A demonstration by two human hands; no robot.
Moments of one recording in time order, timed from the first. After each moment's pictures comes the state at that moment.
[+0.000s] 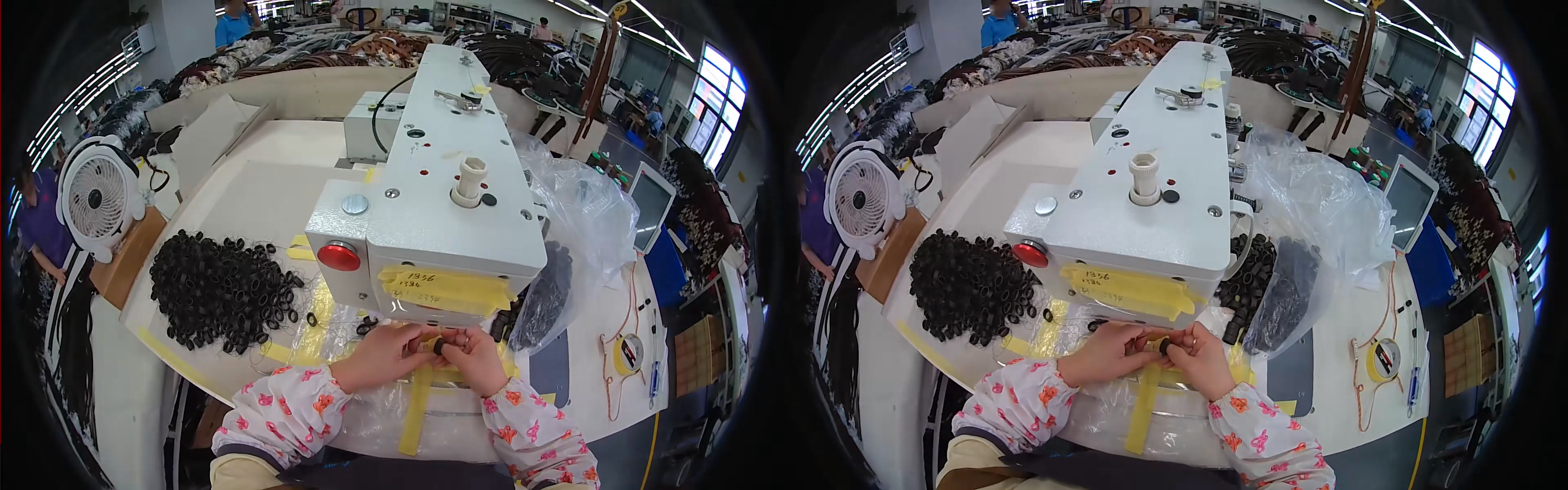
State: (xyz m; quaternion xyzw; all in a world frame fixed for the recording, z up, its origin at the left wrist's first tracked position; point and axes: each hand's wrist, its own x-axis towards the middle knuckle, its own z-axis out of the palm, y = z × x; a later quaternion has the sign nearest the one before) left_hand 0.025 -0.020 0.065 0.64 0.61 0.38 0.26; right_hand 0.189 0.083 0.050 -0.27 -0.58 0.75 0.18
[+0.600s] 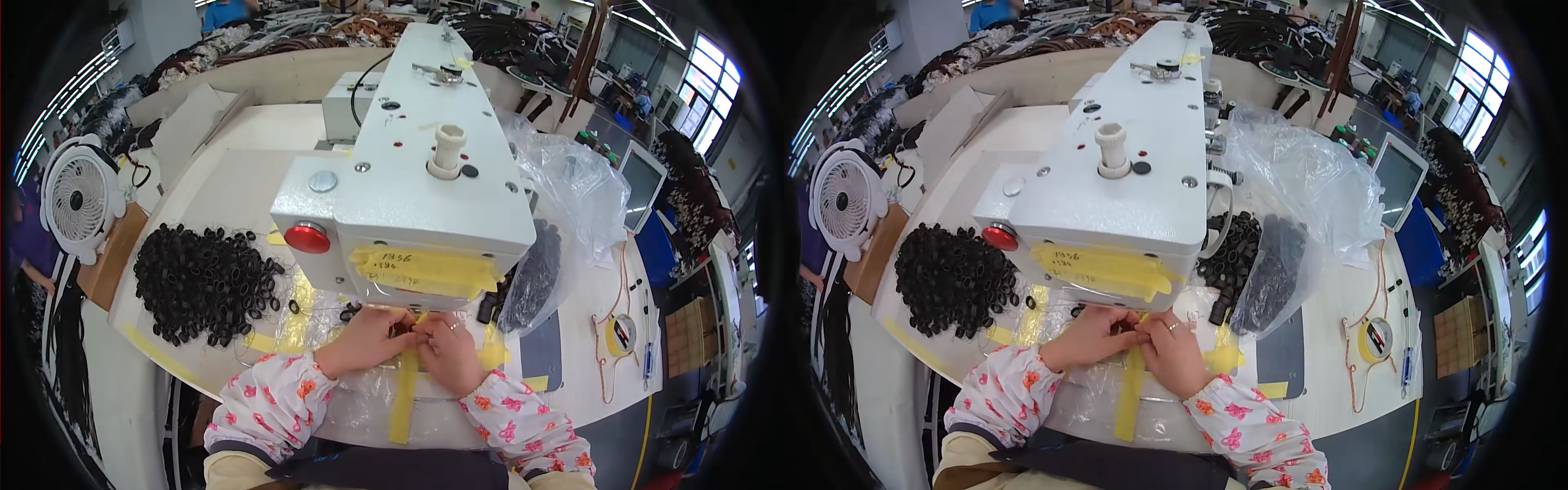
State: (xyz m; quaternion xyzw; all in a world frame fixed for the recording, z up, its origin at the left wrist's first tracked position) left_hand 0.025 -0.013 0.068 0.60 0.61 0.40 0.32; right_hand 0.181 0.060 0.050 -0.17 -0.86 0.32 0.37
